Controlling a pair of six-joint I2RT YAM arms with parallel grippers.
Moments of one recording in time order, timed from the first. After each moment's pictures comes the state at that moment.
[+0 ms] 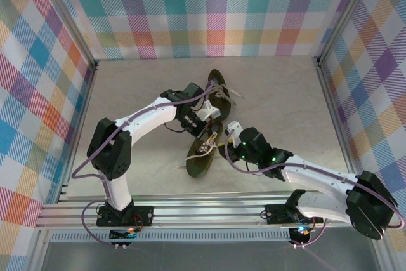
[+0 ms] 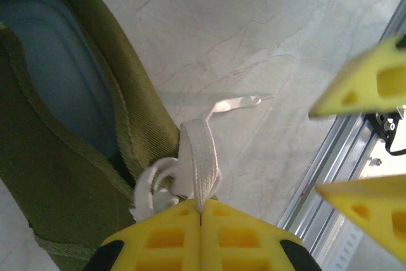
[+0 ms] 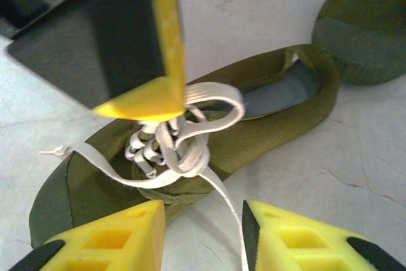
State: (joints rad) left arm -0.62 1.84 1.46 -0.92 0.54 0.08; right arm 0.86 1.12 0.54 -0.03 0.01 0.20
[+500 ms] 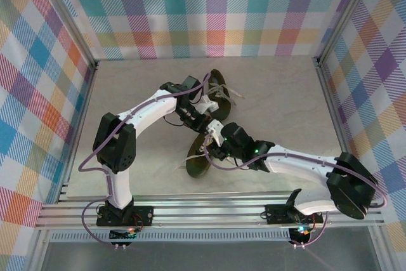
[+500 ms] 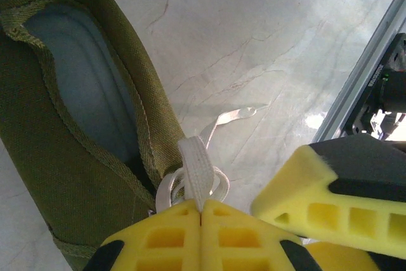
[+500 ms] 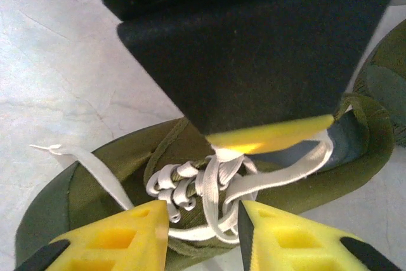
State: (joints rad) left arm -0.57 1.91 1.57 -1.01 0.60 0.08; right arm 0.94 1.34 0.72 -0.06 0.06 0.04
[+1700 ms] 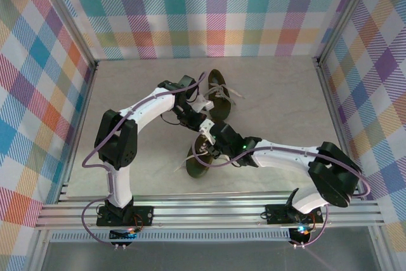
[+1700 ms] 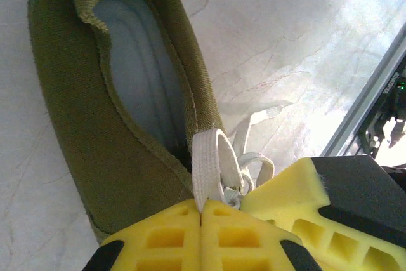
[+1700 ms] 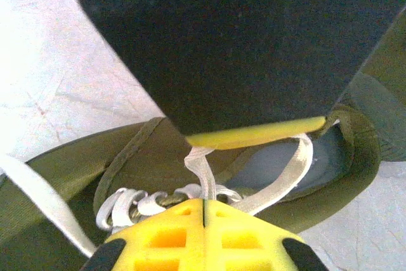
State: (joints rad) left arm -0.53 1.95 1.58 -1.03 0.60 0.08; right arm 0.96 1.45 0.79 -0.08 0.17 -0.03
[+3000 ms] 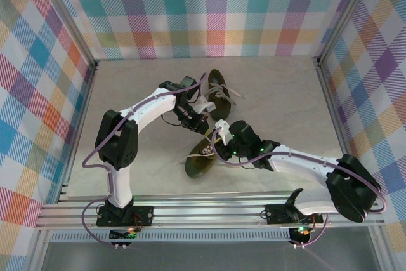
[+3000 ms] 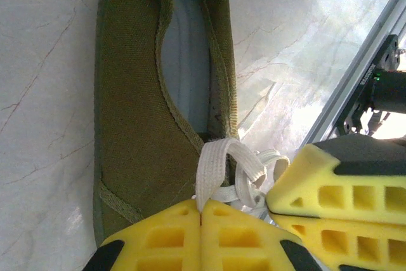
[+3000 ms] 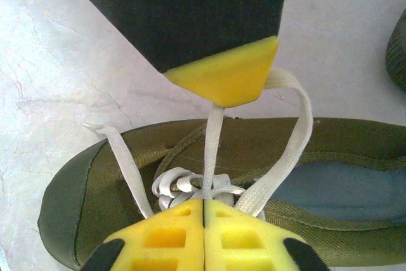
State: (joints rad) left arm -0.53 1.95 1.58 -1.05 0.65 0.08; right arm 0.84 1.30 0.64 -0.02 -0.14 0.12
